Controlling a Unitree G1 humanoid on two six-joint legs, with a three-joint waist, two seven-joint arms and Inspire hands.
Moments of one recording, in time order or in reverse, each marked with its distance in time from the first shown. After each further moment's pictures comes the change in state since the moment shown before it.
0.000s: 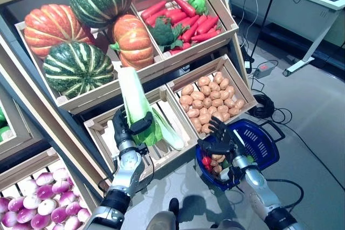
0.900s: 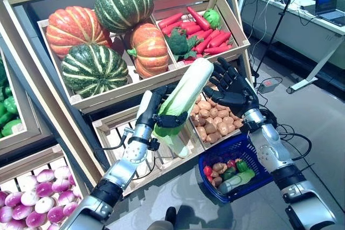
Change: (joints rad) left arm -0.095 0.175 -0.218 -0.148 0.374 -0.024 -0.257; right arm -0.295 -0.075 -0.114 -0.013 0.377 0.107 0.231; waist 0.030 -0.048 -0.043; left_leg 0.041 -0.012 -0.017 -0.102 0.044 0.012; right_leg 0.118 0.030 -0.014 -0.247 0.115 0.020
